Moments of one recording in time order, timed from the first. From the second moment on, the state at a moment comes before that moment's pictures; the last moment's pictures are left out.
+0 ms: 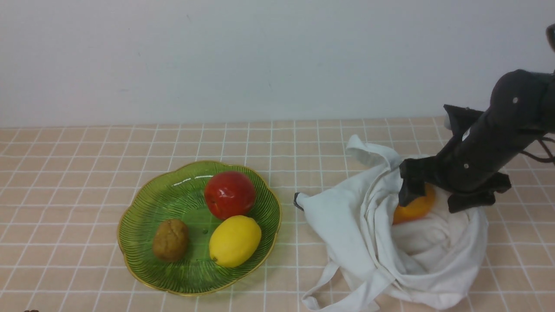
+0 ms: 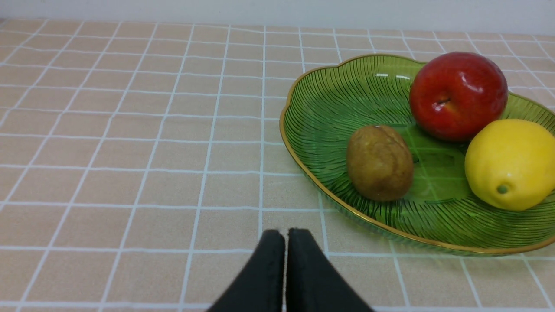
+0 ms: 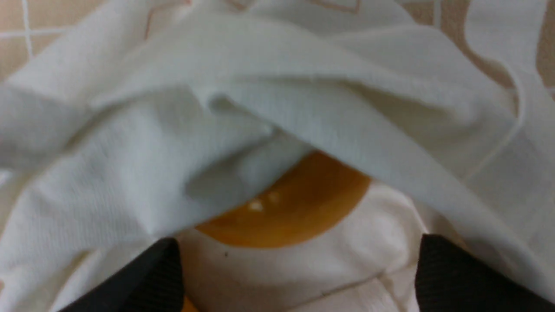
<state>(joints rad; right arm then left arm) 0.17 1.82 -1.24 0.20 0.91 0.09 -0.03 -0.01 0.03 -0.07 0.39 -0.01</state>
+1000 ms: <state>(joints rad) 0.21 1.90 -1.24 0.19 0.67 0.10 -0.03 -0.01 0.03 -0.07 0.39 -0.01</state>
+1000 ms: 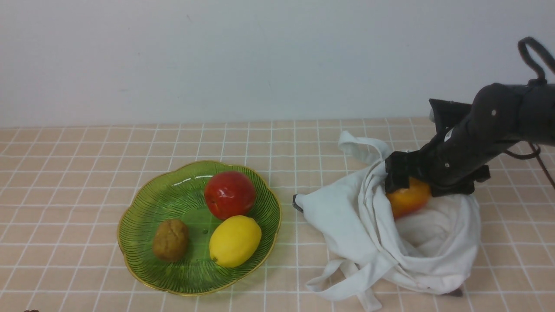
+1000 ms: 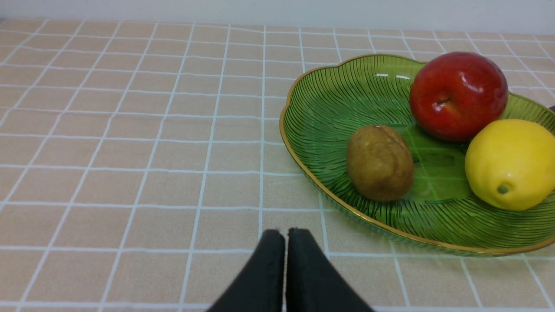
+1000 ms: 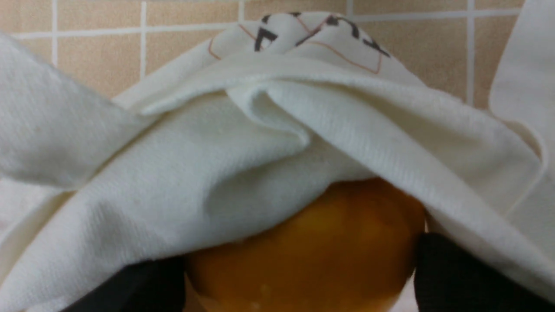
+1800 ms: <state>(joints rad) 0.21 1.64 -1.24 0.14 1.04 0.04 -0.03 -0.01 0.03 -0.07 0.39 -0.01</state>
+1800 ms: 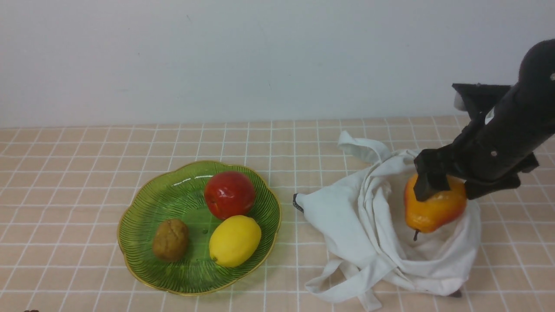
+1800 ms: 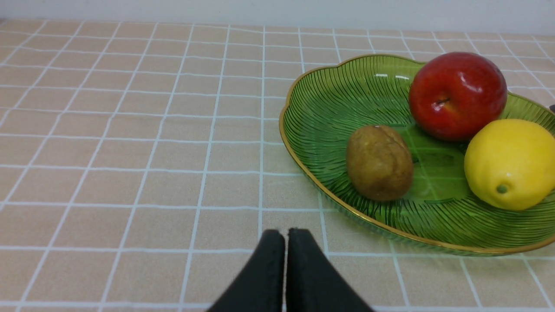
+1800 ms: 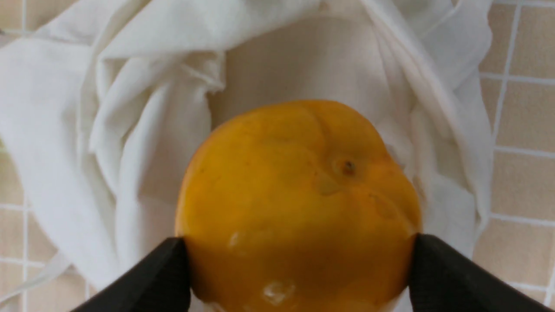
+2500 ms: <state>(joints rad) 0.69 1.75 -1.45 0.55 0.78 -0.23 -0.03 -0.01 0.03 -0.07 0.39 -0.01</state>
